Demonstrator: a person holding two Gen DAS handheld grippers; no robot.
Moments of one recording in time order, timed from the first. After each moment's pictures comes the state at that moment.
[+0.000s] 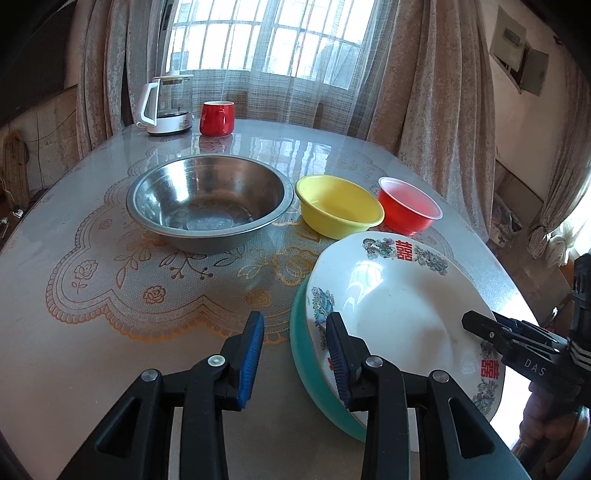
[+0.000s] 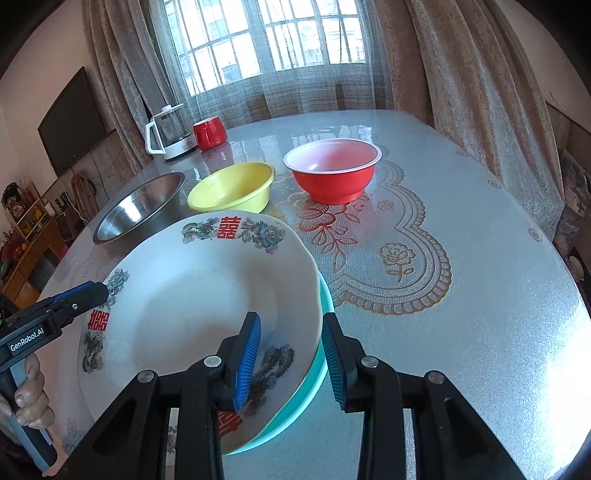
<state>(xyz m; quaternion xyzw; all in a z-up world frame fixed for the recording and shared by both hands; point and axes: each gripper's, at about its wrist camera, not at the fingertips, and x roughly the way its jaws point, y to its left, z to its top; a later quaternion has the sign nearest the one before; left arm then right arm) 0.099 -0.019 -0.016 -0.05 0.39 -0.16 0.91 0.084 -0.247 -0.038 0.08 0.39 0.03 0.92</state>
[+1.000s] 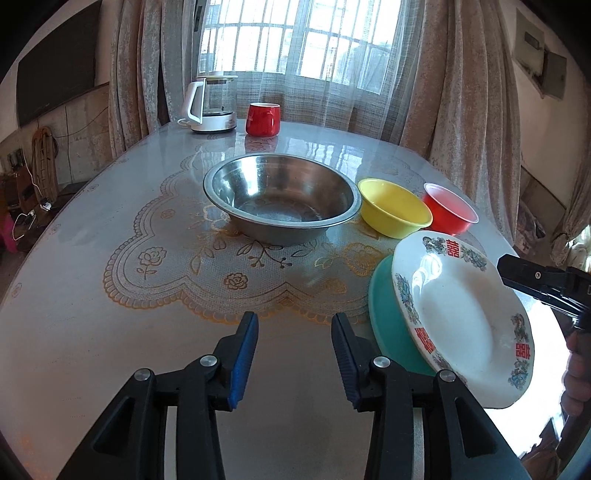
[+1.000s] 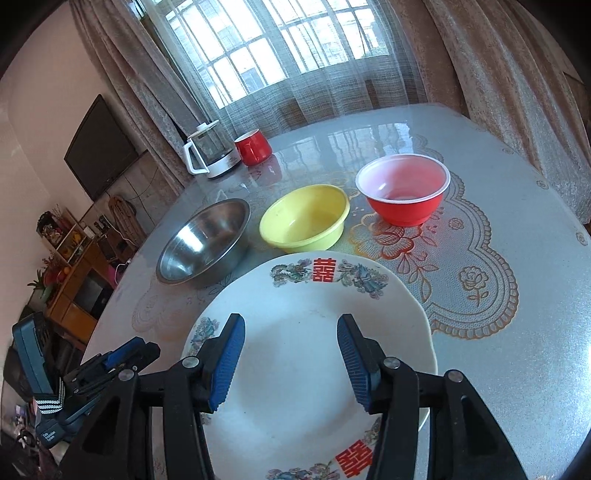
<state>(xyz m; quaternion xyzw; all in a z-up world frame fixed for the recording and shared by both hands) 0.090 0.033 -0.019 -0.04 0.39 -0.10 0.92 0.107 -0.205 0.001 0.16 0.38 0.11 0.90</state>
